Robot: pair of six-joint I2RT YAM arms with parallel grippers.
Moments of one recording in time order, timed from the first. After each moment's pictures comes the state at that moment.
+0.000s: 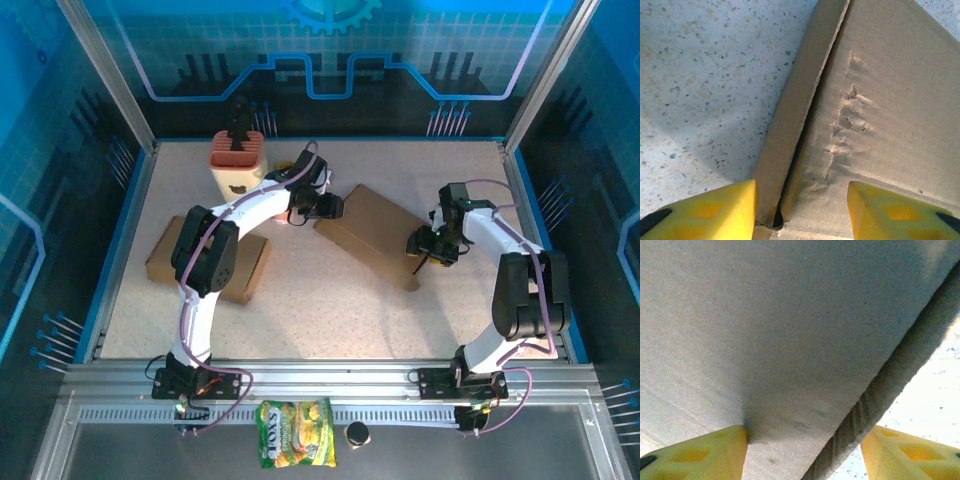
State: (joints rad) left arm -0.47 2.13 1.68 -0.57 0.28 -0.42; right arm 0.04 1.61 1.06 -0.85 -0.27 0.33
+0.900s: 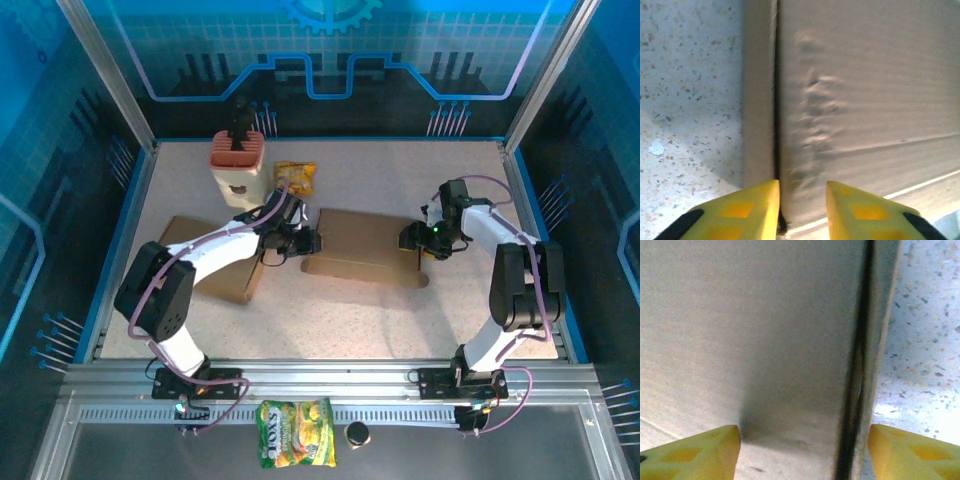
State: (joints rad) left arm -0.49 1.67 1.07 -0.37 0.30 -0.62; right arm 0.03 1.67 1.08 -0.77 -0.41 0.23
